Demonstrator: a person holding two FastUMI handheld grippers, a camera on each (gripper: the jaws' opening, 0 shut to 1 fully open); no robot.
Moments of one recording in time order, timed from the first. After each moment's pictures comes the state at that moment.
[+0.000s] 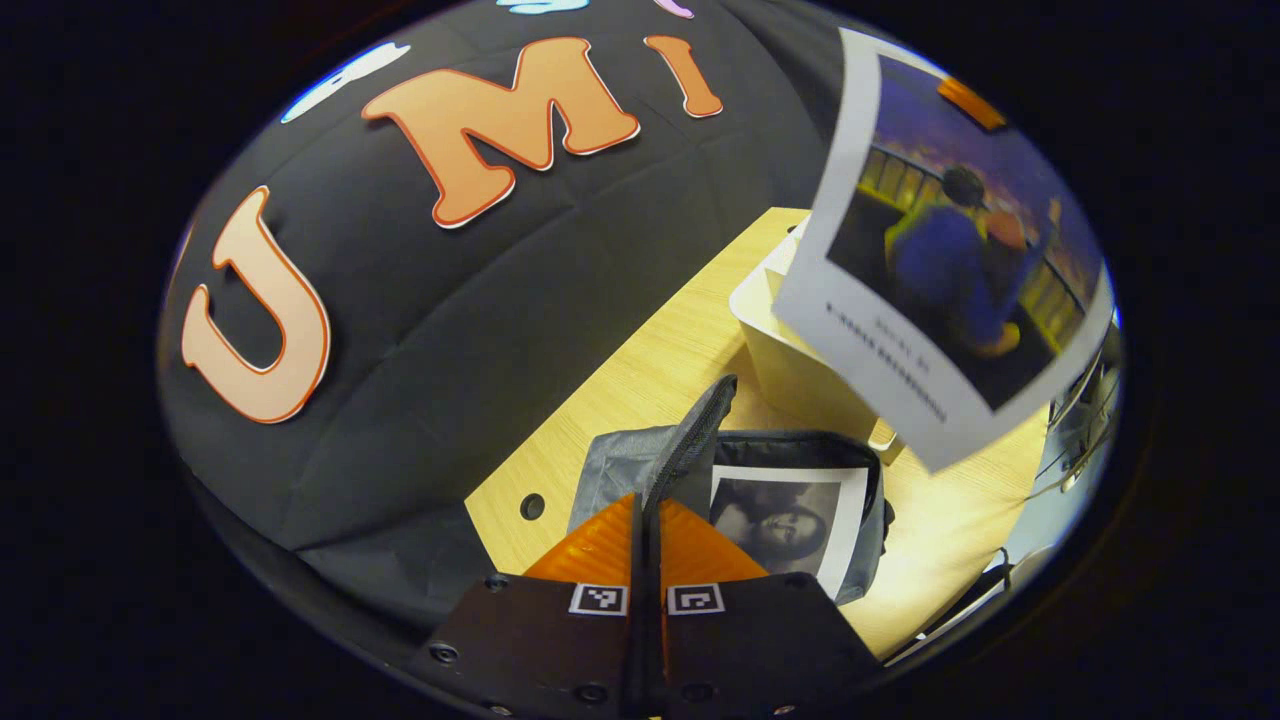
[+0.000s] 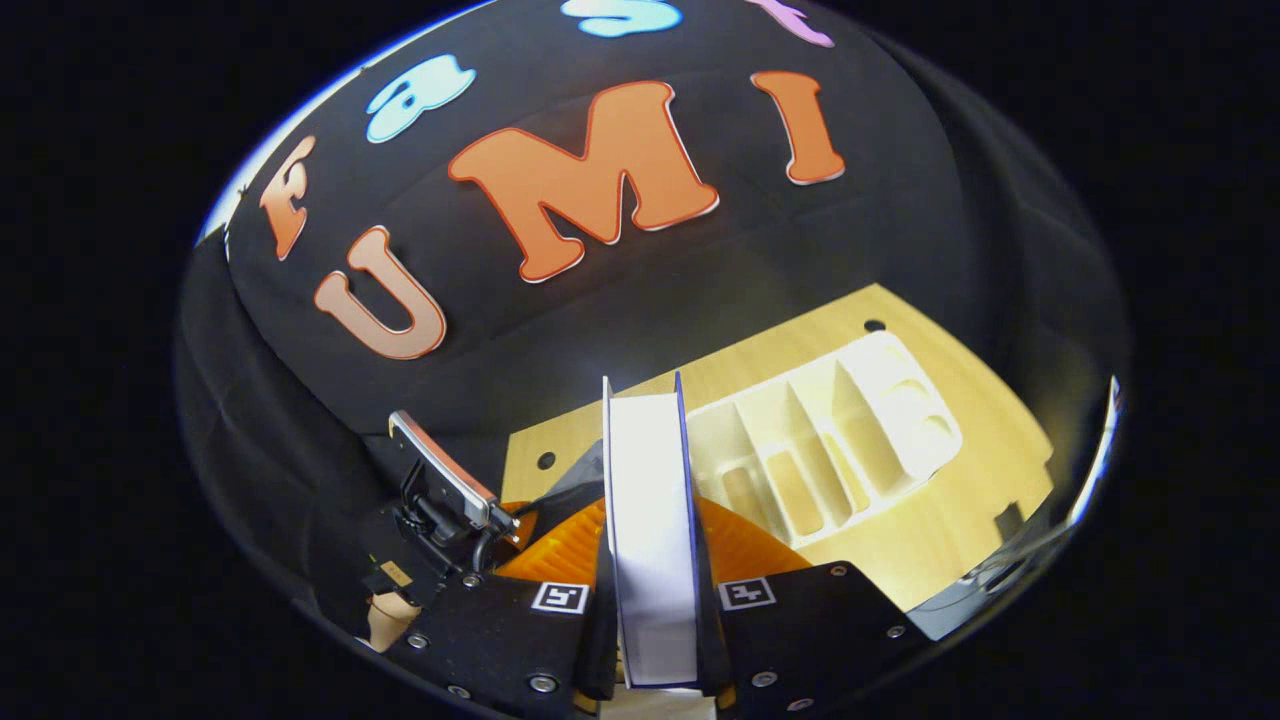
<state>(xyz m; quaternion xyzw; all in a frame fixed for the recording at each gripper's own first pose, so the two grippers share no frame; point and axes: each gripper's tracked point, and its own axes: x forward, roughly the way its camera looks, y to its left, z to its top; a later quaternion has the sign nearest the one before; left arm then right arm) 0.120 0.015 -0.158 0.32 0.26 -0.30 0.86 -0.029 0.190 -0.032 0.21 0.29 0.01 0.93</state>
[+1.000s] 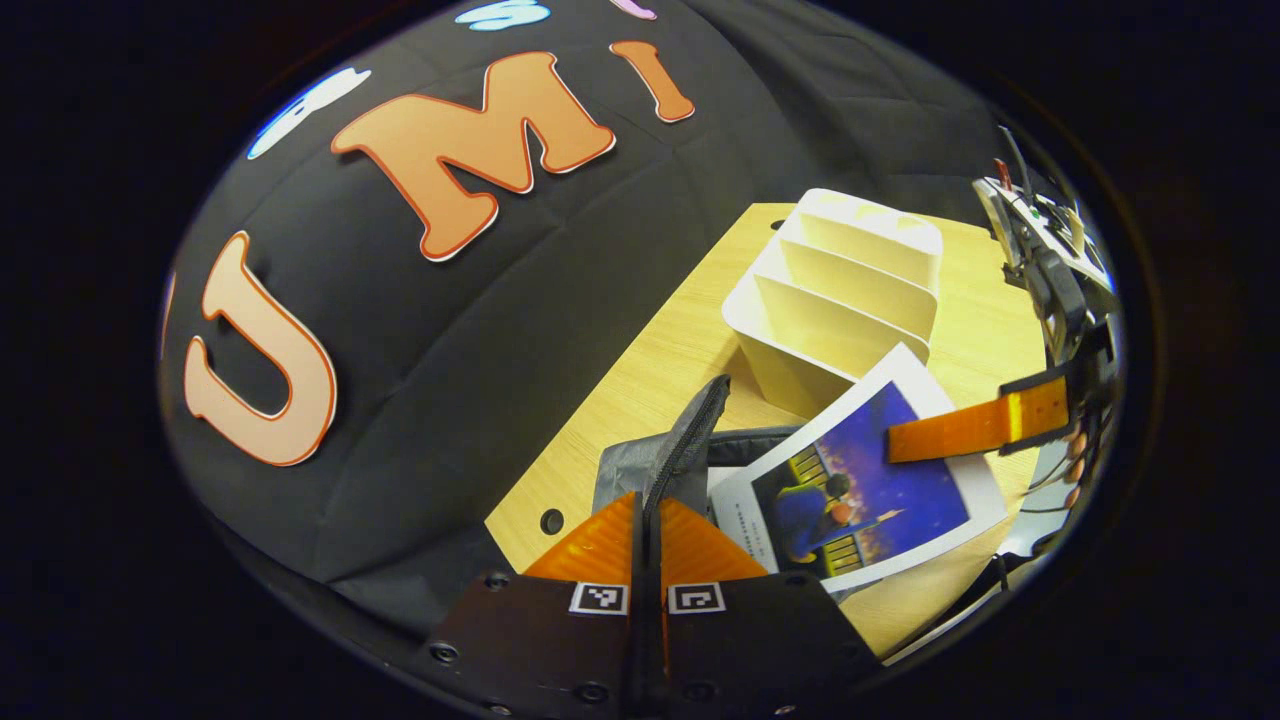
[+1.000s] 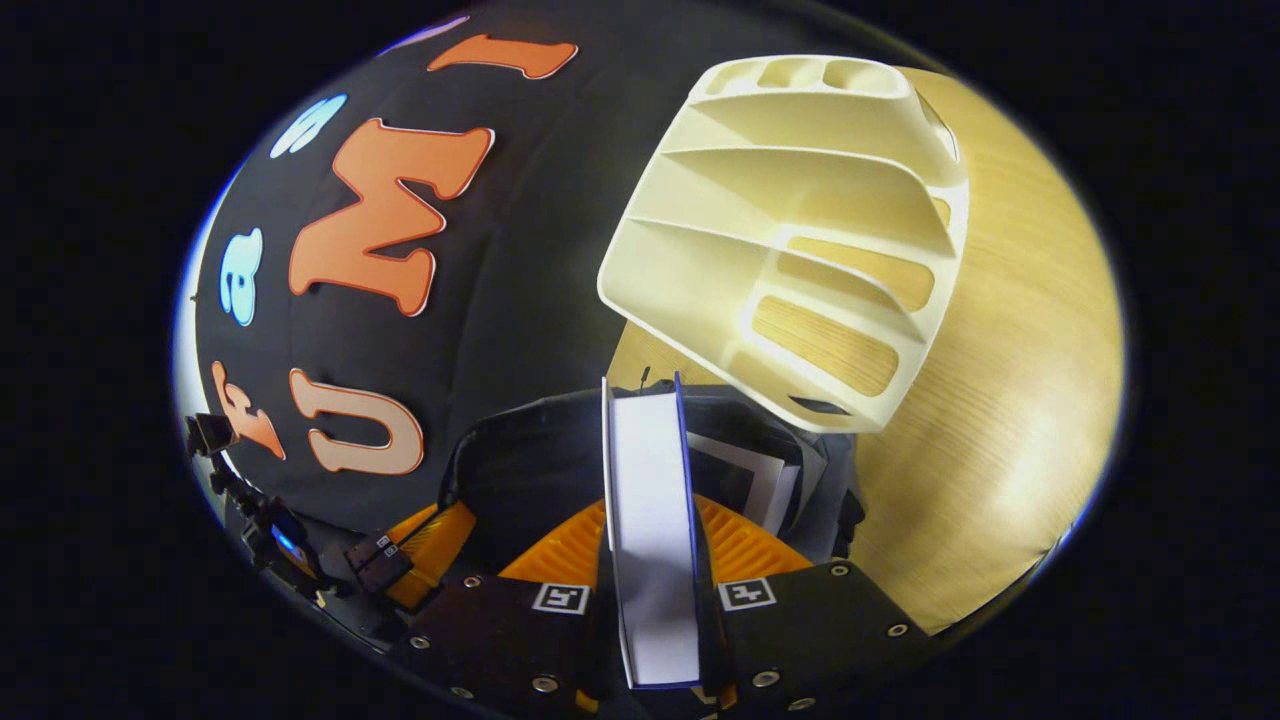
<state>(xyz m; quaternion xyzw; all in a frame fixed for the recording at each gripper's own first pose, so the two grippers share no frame) 0.121 0.012 -0.133 0.36 0.25 -0.31 0.84 0.021 0.261 -0.229 0.54 0.27 0.00 0.80</state>
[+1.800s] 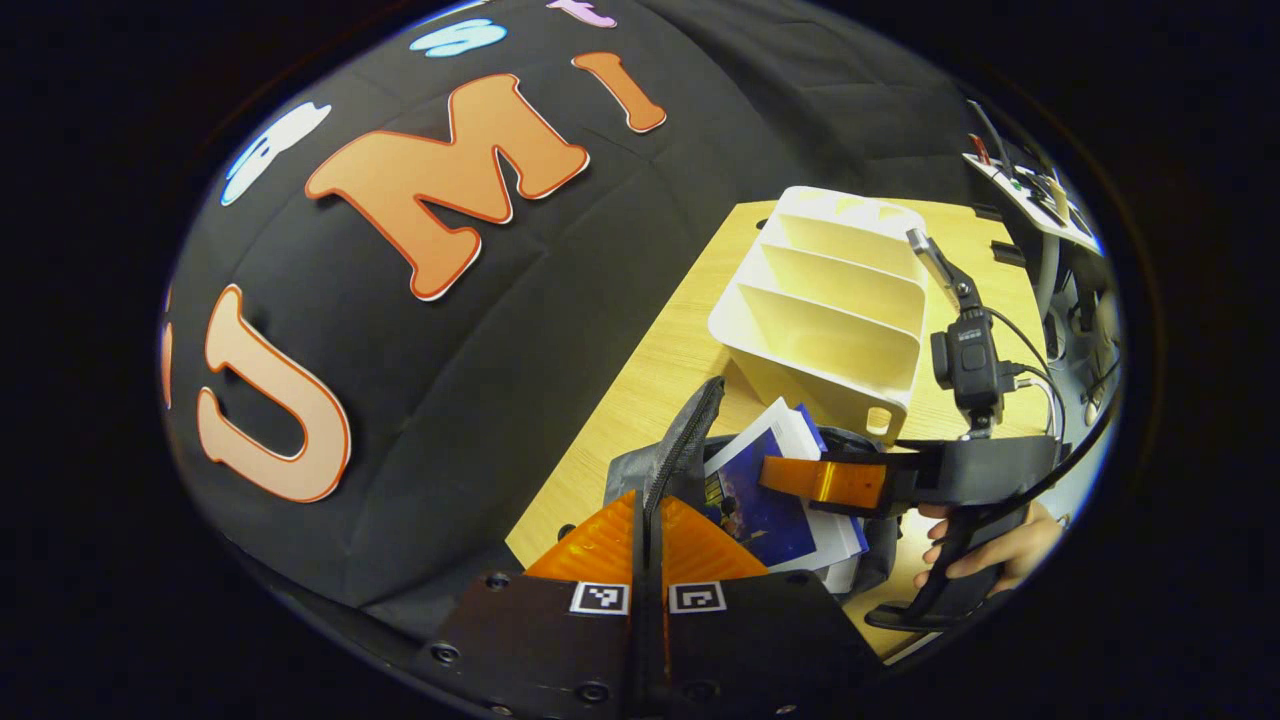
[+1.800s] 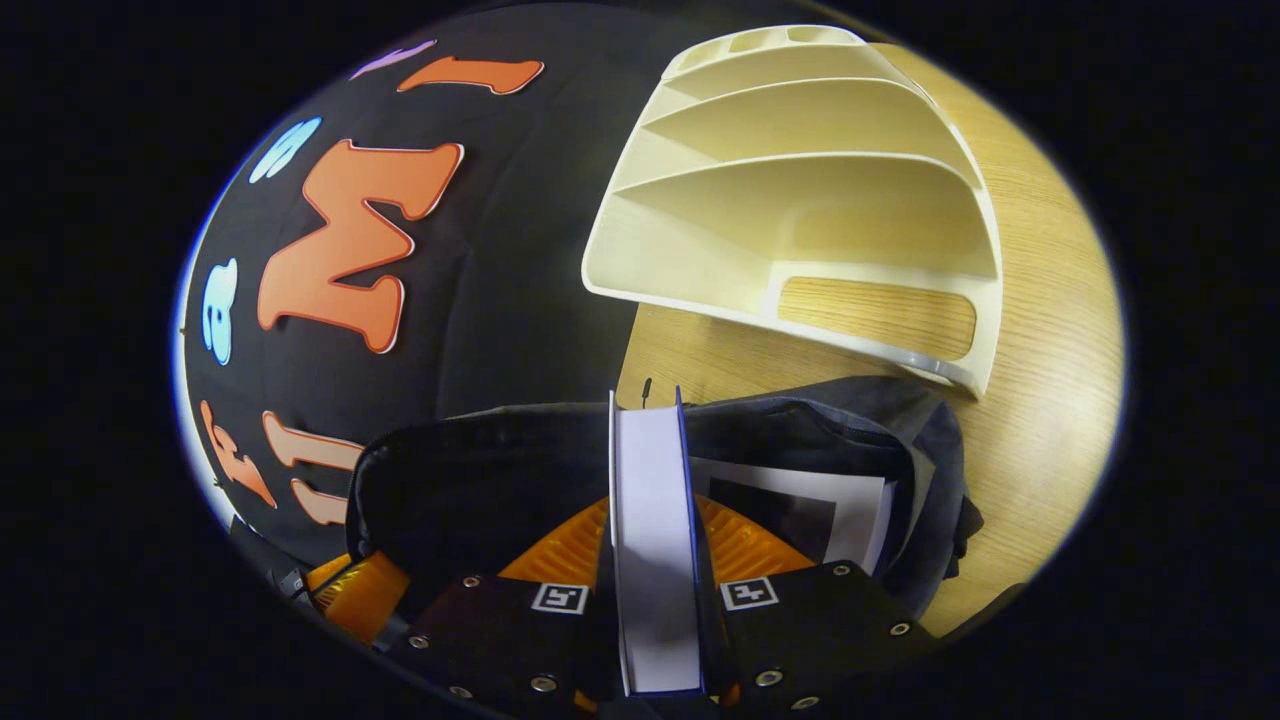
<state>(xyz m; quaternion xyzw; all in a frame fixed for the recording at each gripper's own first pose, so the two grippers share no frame) 0.116 -0.004 -0.116 0.41 0.21 -0.32 0.83 0.099 0.294 -0.249 0.57 0.21 -0.06 0.79</state>
